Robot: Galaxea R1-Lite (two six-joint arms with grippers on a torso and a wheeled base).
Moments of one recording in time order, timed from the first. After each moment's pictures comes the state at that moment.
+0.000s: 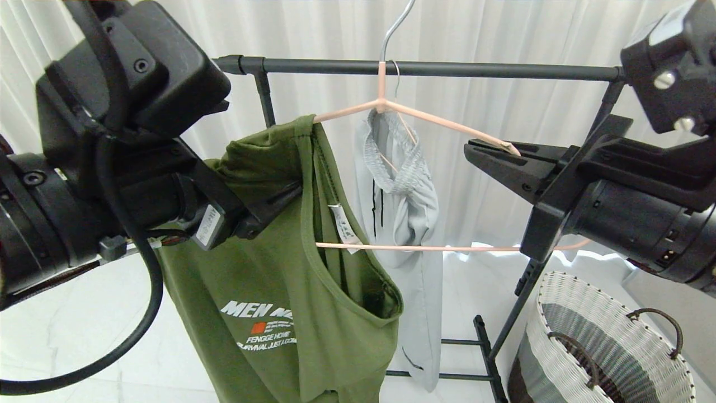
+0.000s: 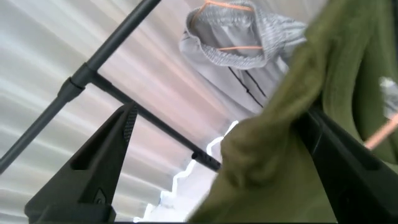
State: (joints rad) left arm -0.72 1.28 -0.99 -0.21 0.26 0.73; right arm 1.01 1.39 -0.92 -0.59 -0.15 -0.32
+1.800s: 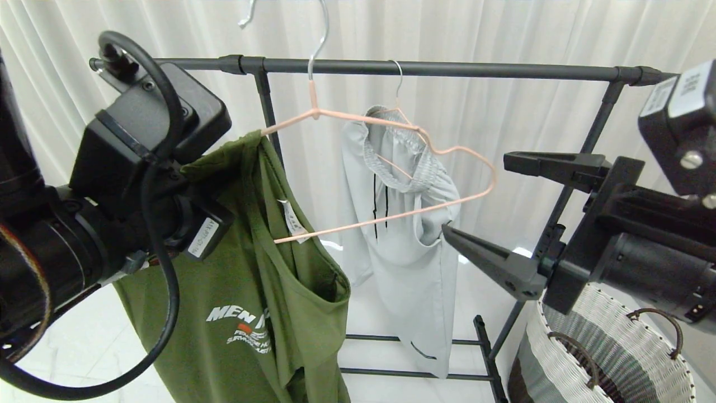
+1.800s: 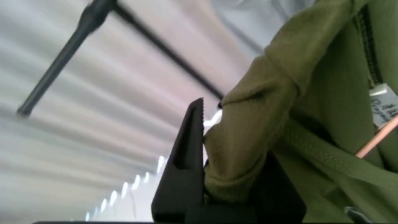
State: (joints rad) left arm -0.70 1.29 -0.92 -0.21 0.56 0.64; right arm 1.05 1.33 -0.82 -0.54 -0.16 -0.30
